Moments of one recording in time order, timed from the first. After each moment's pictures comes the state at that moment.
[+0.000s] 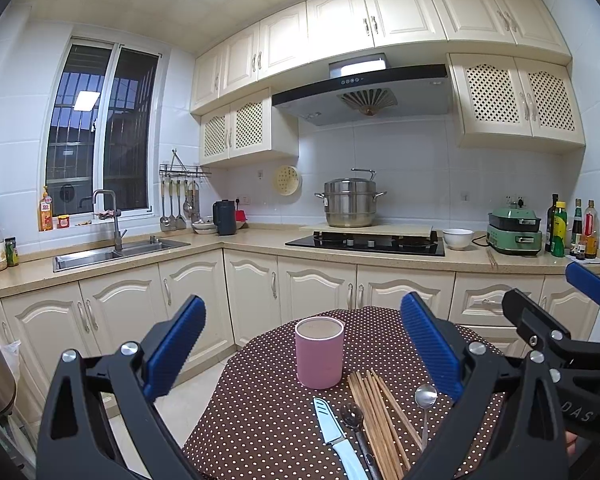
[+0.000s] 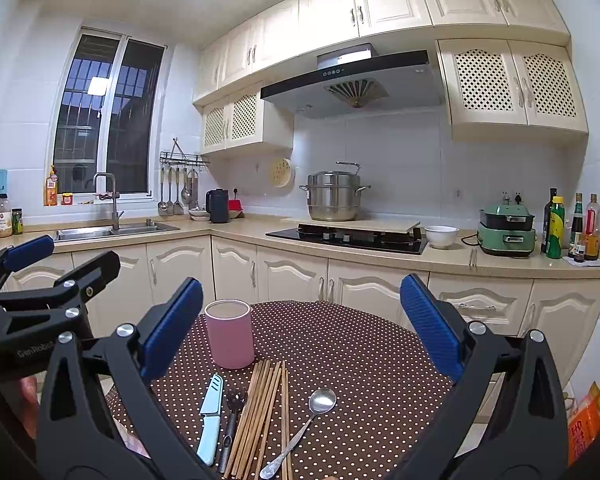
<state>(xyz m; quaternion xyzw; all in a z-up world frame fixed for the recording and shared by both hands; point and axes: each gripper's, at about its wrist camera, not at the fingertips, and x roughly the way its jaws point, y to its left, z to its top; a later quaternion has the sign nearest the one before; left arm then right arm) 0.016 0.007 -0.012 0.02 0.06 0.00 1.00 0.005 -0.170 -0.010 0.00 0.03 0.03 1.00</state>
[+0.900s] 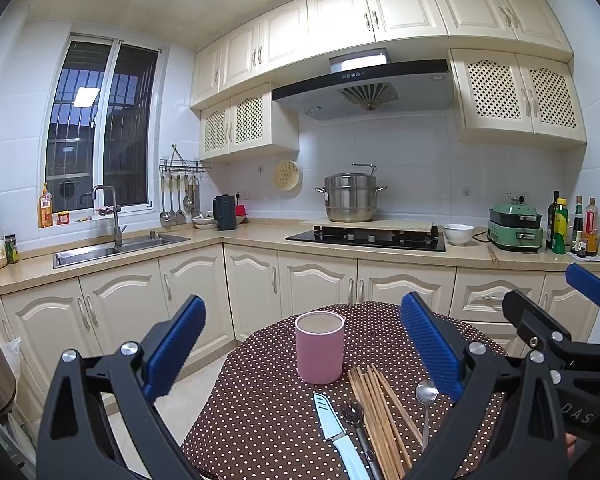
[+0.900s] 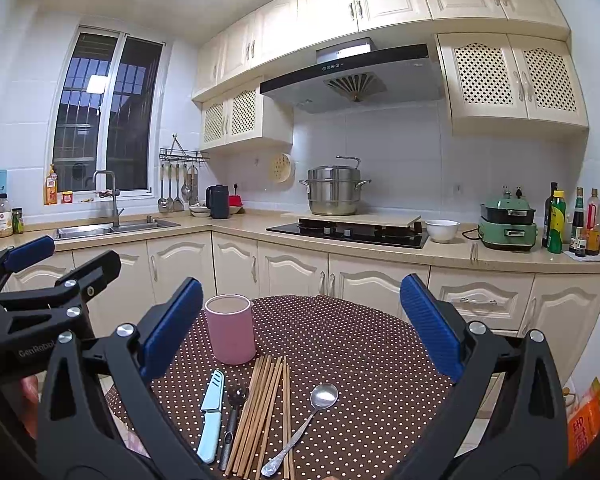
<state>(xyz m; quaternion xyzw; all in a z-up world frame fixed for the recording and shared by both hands) 0.016 0.008 -0.015 0.02 0.07 0.00 1.00 0.005 -0.172 -0.010 0.00 0.04 0.03 1.00</state>
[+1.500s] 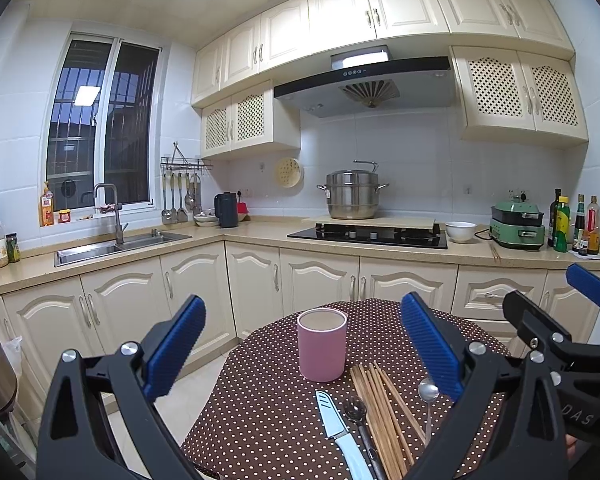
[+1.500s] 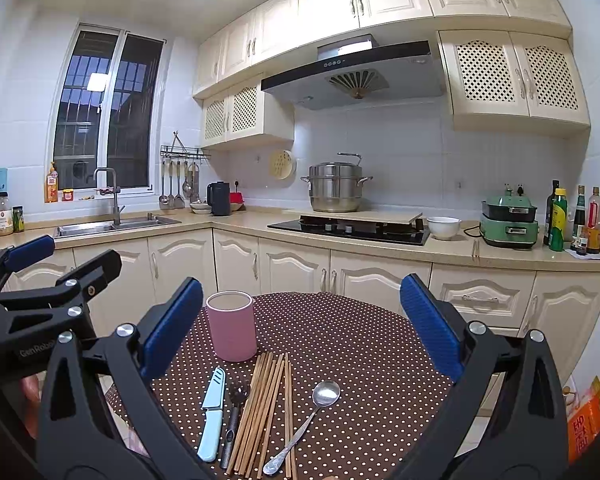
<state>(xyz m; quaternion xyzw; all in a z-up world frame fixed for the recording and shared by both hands) 0.019 0.006 -0.012 0.02 0.08 0.01 1.00 0.010 -0.171 -0.011 0.00 0.05 0.03 1.00</state>
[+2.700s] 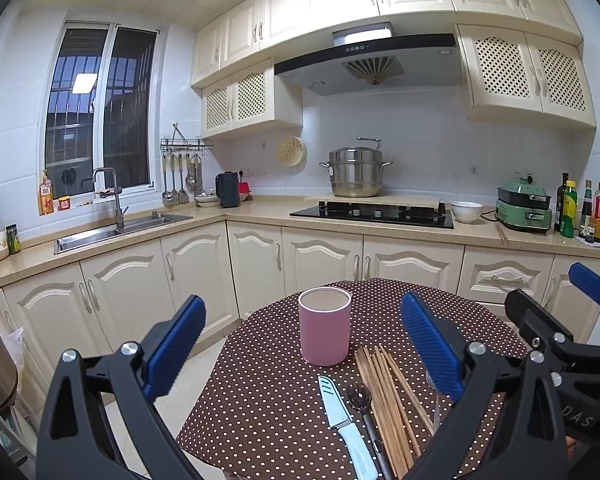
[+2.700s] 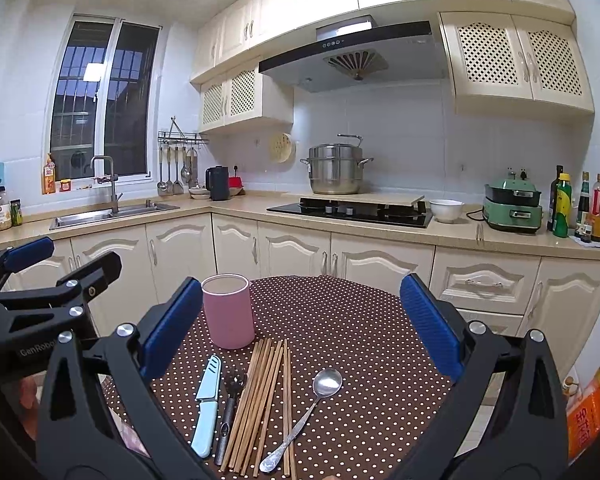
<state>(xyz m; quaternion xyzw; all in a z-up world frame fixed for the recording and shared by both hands) 0.044 0.004 -0.030 0.03 0.12 0.01 0.99 0.029 -0.174 -0.026 0.01 0.08 0.04 1.00</state>
